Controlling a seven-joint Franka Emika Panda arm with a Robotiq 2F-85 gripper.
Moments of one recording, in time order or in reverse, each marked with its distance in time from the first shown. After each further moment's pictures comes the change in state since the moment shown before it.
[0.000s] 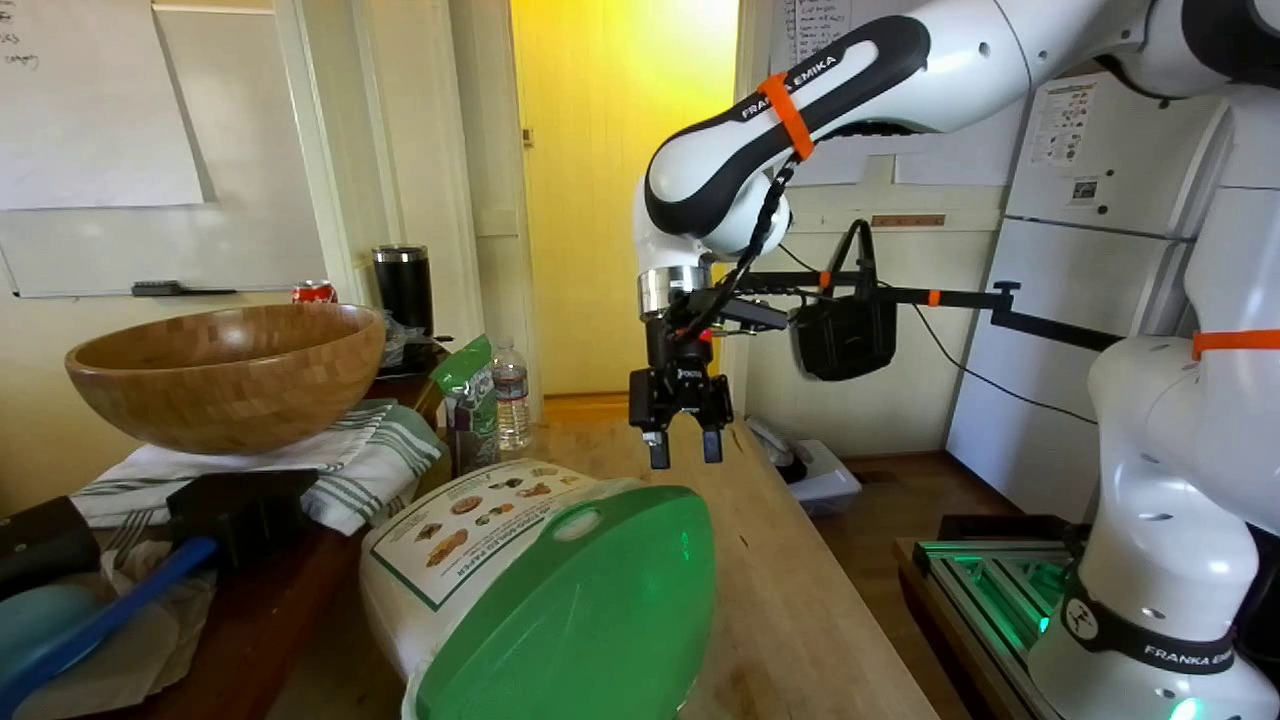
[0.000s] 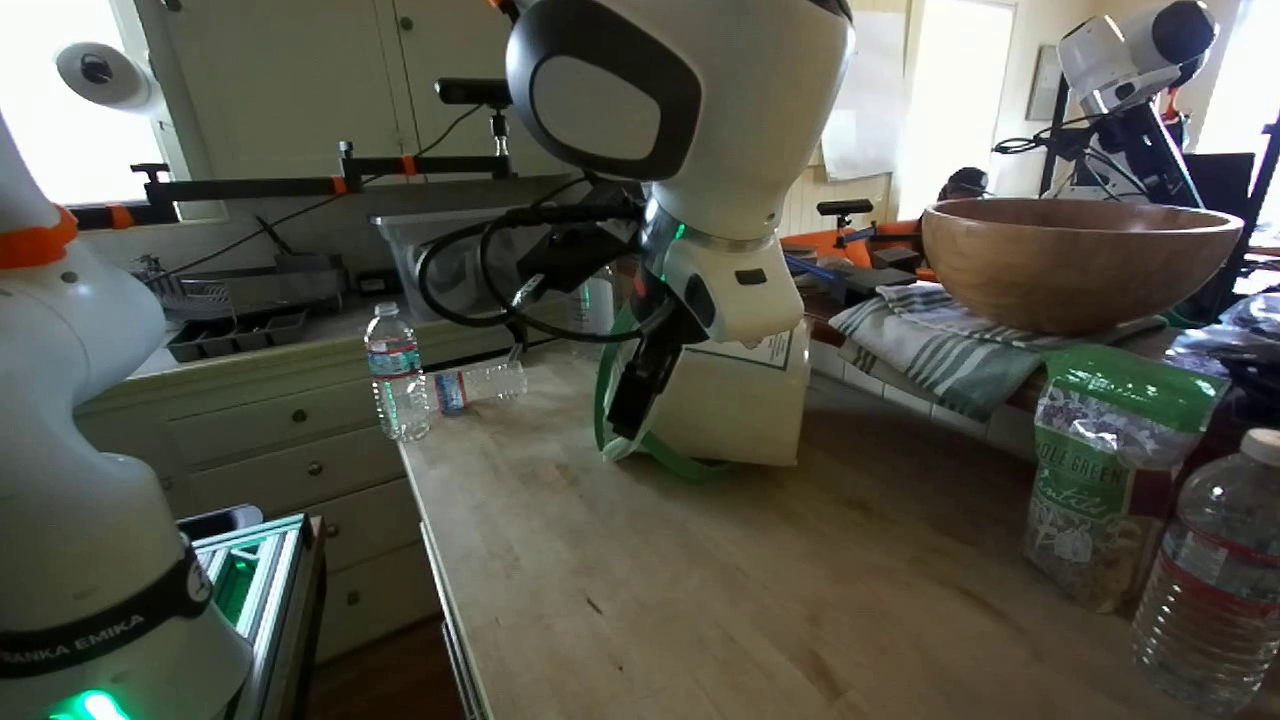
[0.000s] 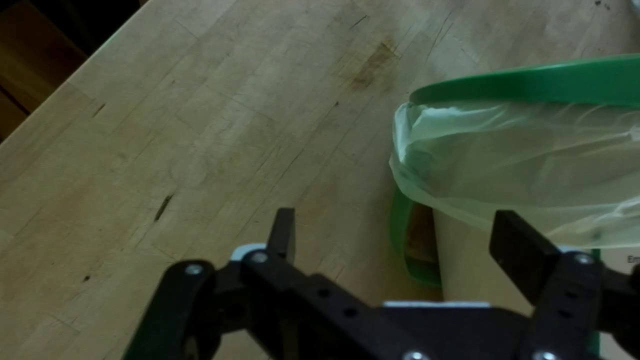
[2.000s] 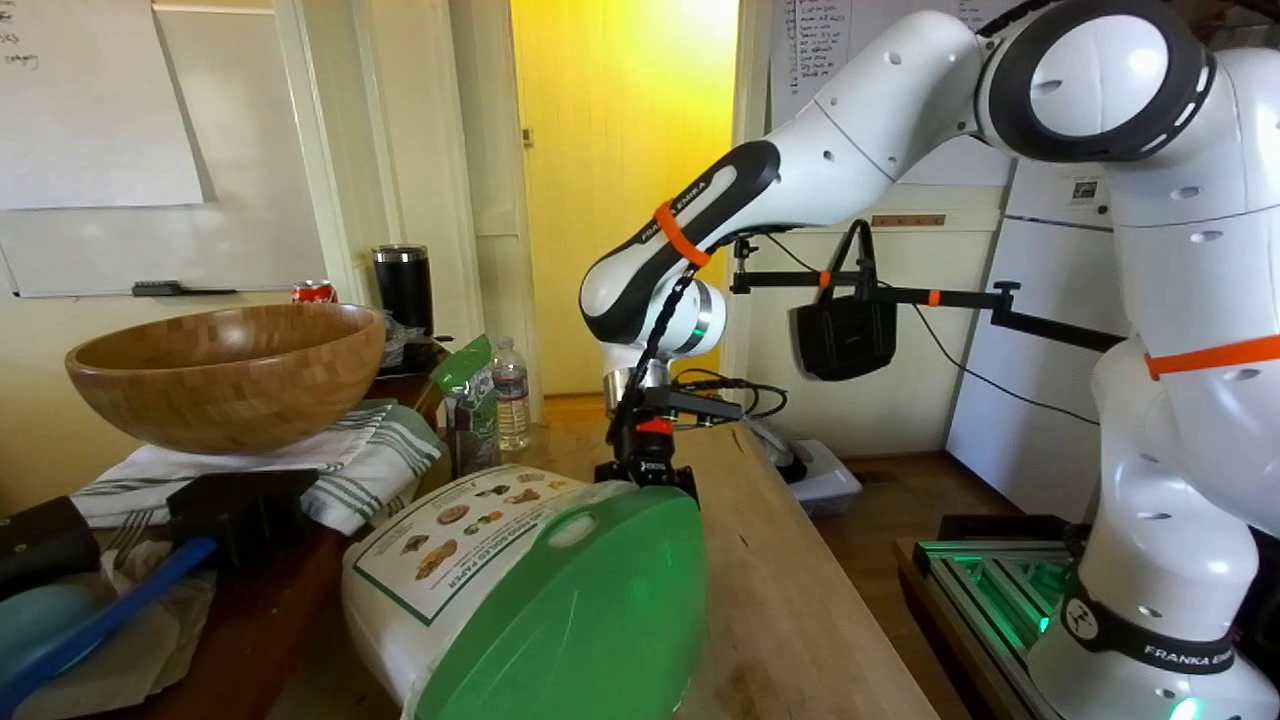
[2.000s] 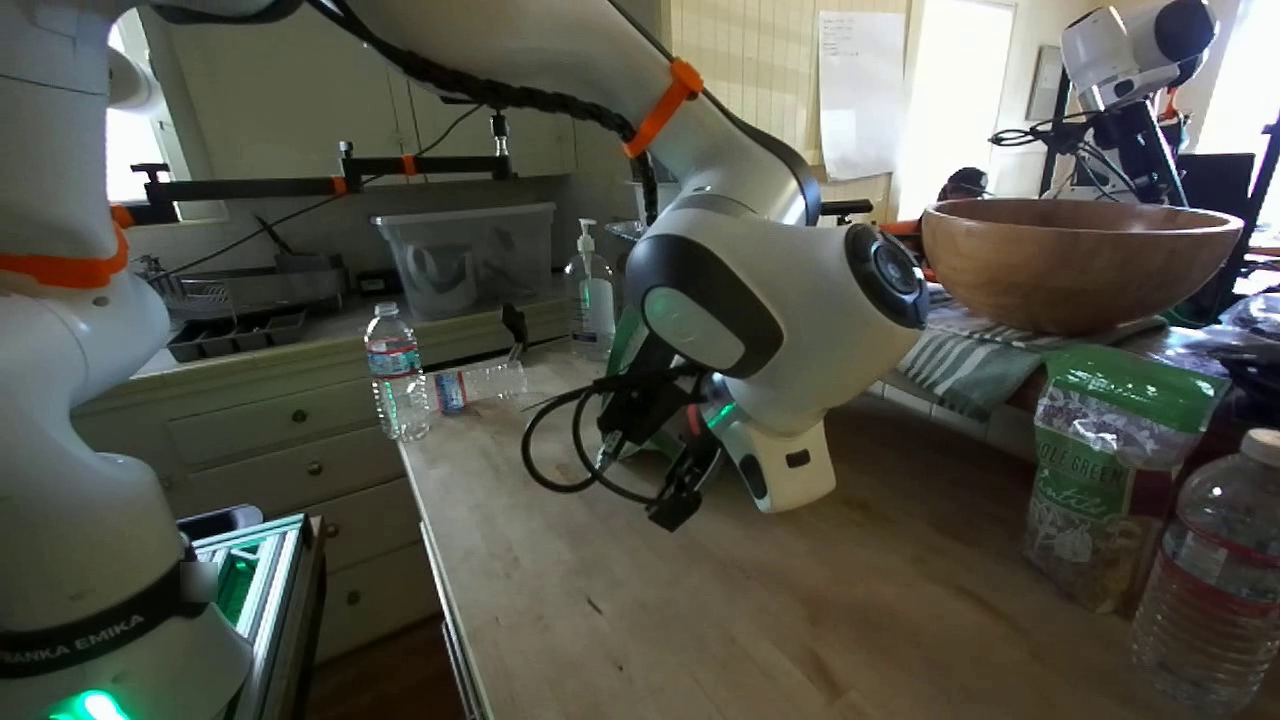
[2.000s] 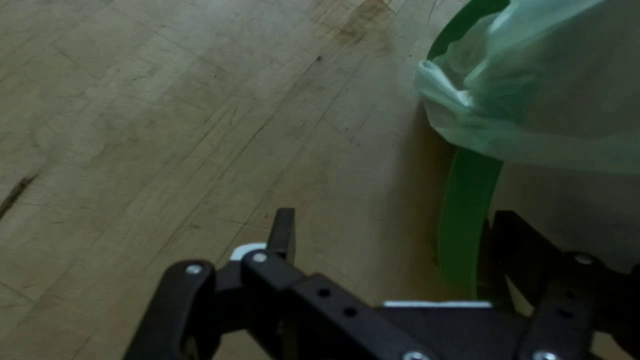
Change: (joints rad) arm -0.040 0.355 0.037 0.132 0.223 -0.001 -0.188
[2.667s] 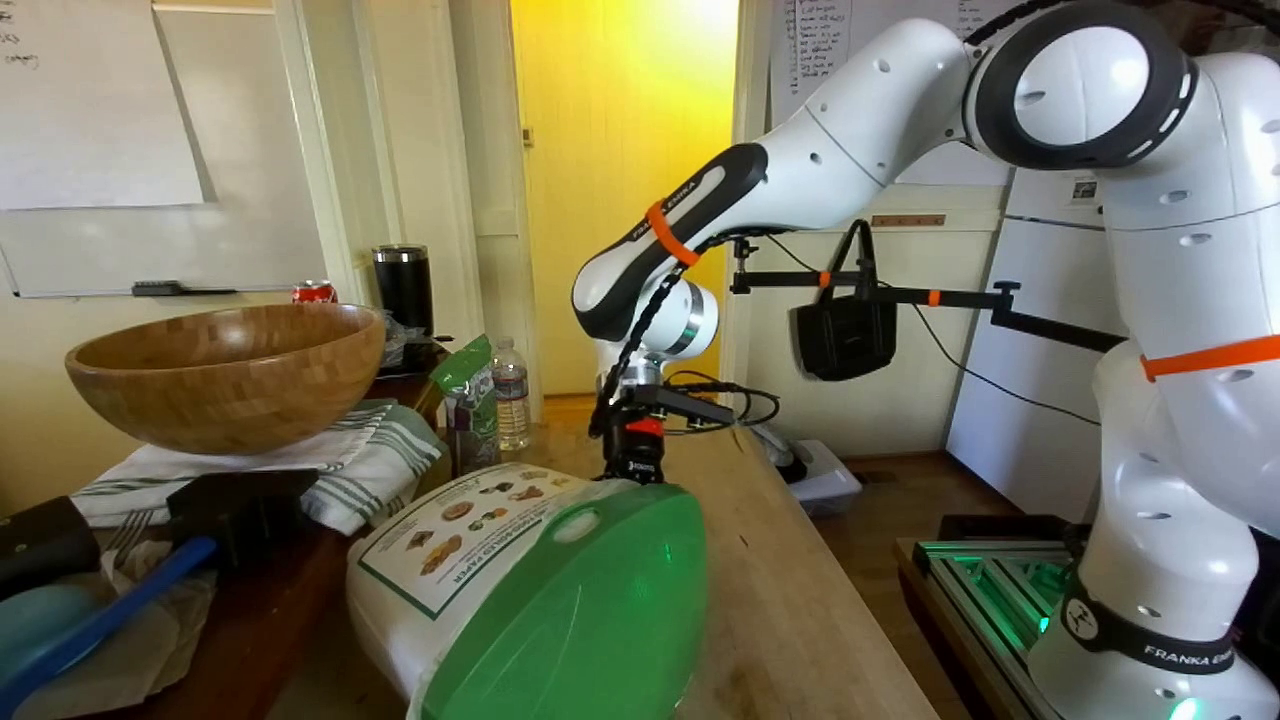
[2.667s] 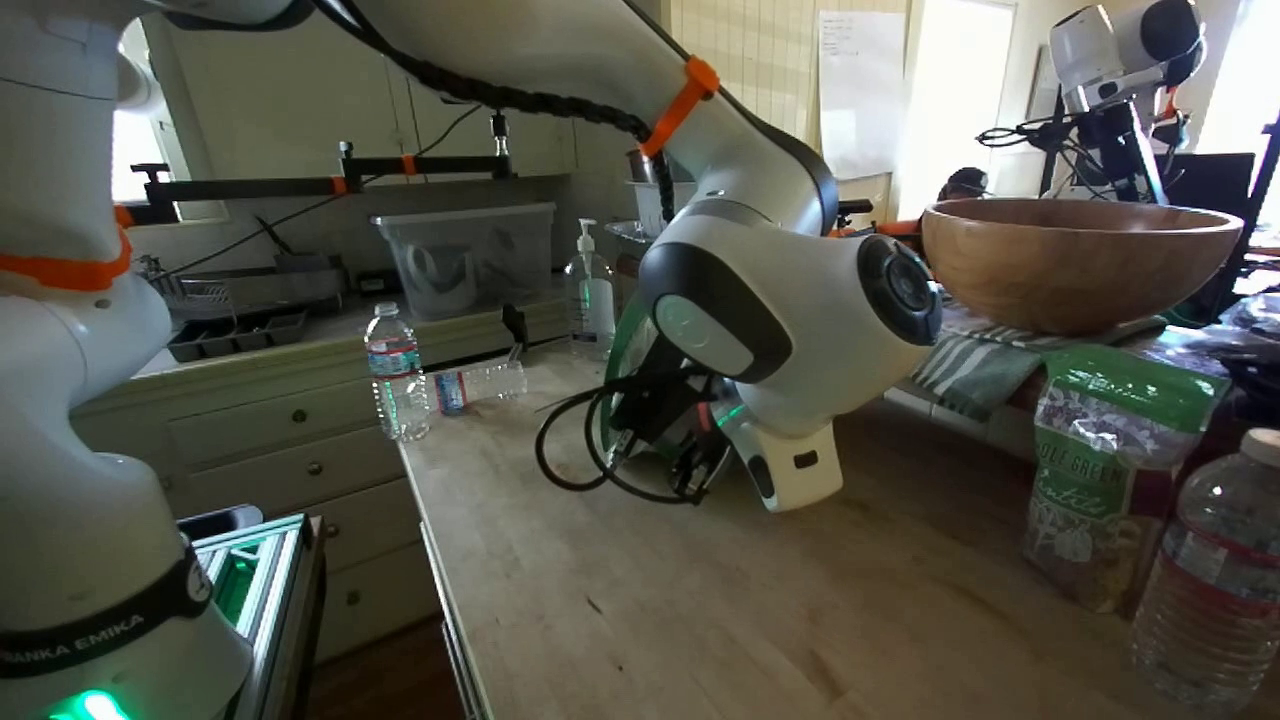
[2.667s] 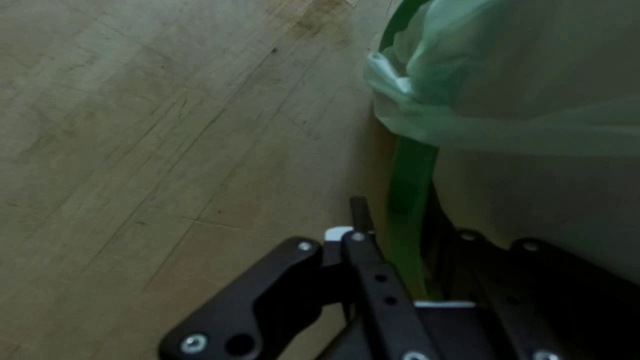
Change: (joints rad) arm -0.013 0.027 0.012 0.034 0.073 -0.023 -0.017
